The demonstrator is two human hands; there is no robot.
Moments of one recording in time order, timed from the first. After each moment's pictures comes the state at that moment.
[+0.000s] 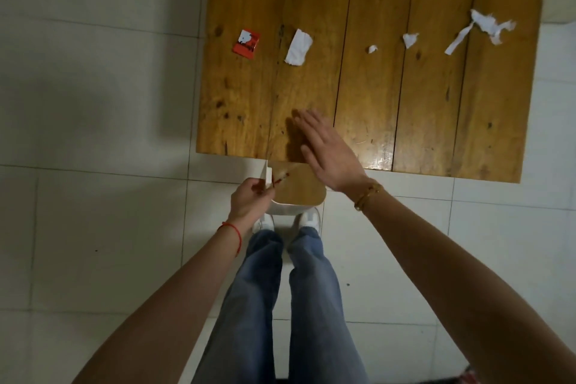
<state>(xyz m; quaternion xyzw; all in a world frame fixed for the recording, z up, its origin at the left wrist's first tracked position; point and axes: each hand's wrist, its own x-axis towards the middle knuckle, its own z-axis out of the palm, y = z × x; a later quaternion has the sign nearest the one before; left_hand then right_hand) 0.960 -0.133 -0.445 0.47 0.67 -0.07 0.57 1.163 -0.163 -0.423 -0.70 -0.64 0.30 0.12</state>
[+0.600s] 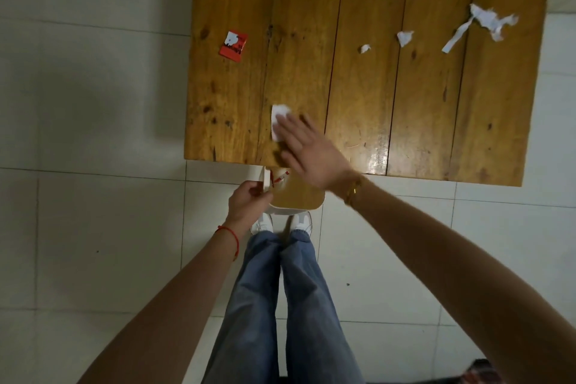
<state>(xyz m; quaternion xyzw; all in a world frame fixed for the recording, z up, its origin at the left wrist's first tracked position) 0.980 -0.134 -0.446 0.46 0.68 -0.07 0.57 1.170 -0.147 -0.436 -0.65 -0.71 0.27 0.00</state>
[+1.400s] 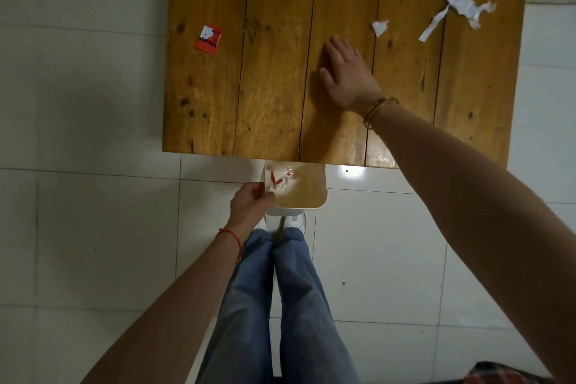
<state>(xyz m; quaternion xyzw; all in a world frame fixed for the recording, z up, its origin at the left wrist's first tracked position) 1.011 -0.176 -0.436 0.44 0.68 -0.07 0.58 1.303 -0.106 -0.428 -0.79 -0.55 0.28 0.03</state>
